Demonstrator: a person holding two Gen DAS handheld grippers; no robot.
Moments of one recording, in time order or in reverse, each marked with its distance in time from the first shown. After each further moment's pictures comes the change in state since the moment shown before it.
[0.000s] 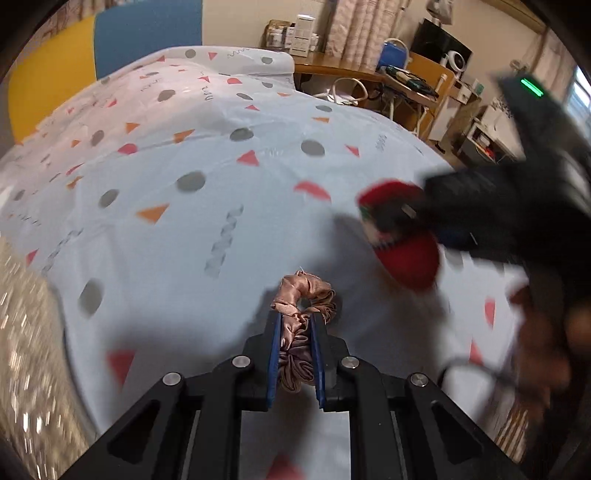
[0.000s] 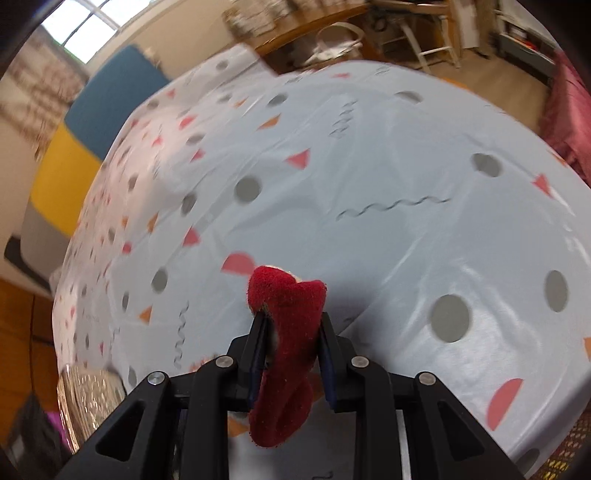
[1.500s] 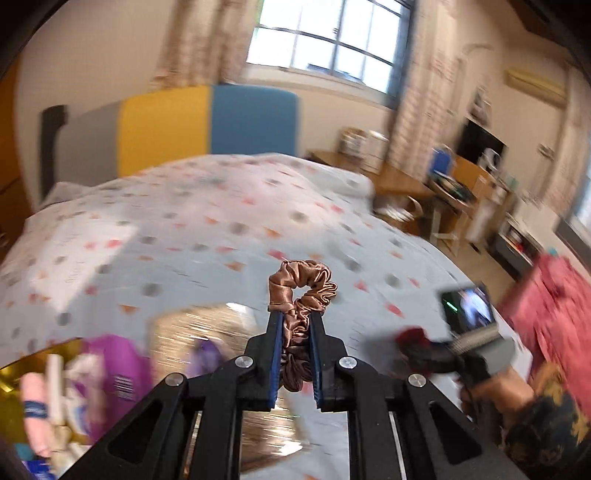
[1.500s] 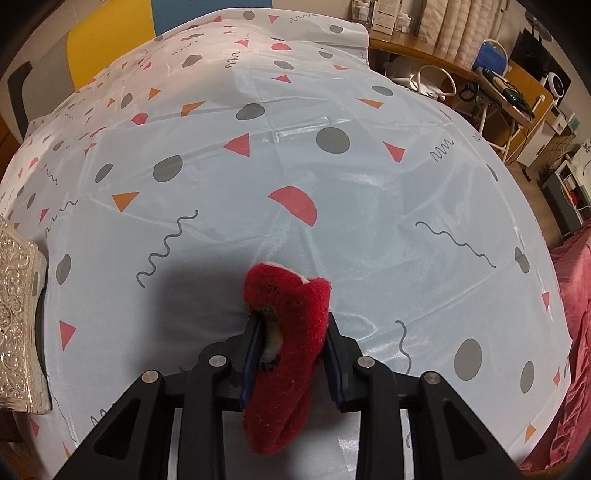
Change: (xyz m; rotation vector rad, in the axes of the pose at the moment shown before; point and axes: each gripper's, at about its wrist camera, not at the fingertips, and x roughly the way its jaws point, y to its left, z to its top) left arm -0.198 0.131 0.000 -0.204 -0.372 0.172; right arm 0.051 0.075 -0.036 -0.503 0.052 -0.262
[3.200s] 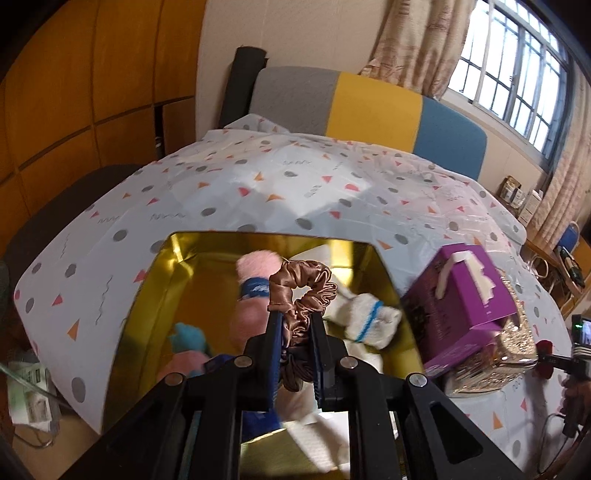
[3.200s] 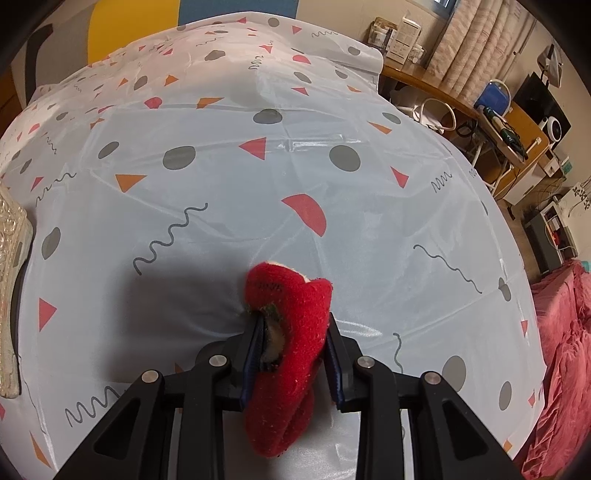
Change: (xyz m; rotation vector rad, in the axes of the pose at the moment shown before) left arm -0.115 0.231 -0.149 -0.388 -0.001 0.438; right arm -0.008 0.024 -0.016 -0.122 -0.062 -0.112
